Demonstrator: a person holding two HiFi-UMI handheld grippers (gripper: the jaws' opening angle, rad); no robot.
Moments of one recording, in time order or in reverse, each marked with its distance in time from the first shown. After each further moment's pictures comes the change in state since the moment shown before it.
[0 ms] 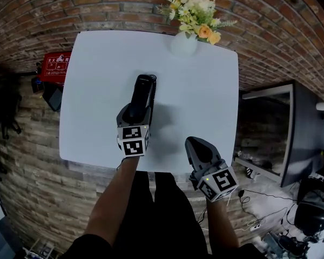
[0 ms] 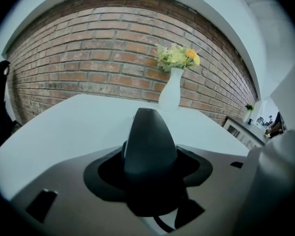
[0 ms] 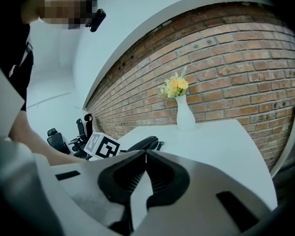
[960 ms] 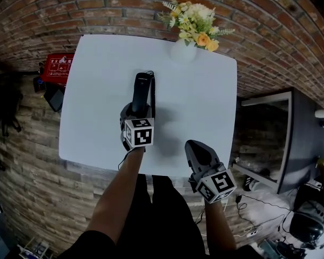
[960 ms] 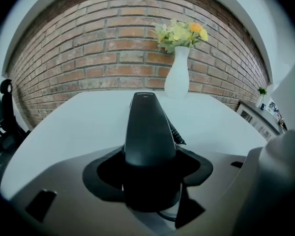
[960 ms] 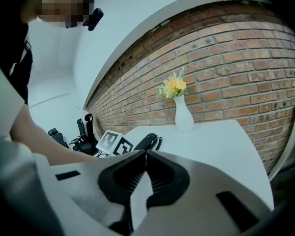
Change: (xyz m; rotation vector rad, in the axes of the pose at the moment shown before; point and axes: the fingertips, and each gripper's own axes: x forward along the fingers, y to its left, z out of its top) left arm 0.034 0.004 -0.007 0.069 0.135 0.132; right arm -0.004 -0.013 -0.001 0.000 0.008 0.003
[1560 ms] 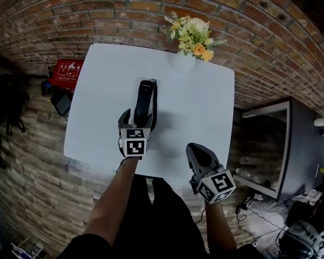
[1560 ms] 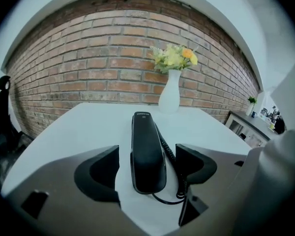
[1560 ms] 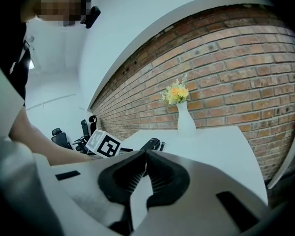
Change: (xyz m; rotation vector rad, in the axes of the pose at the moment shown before) left arm -0.049 -0.002 0.020 -0.008 -0.119 -0.074; right arm -0.015 0.001 0.015 -0.027 -0.046 0.037
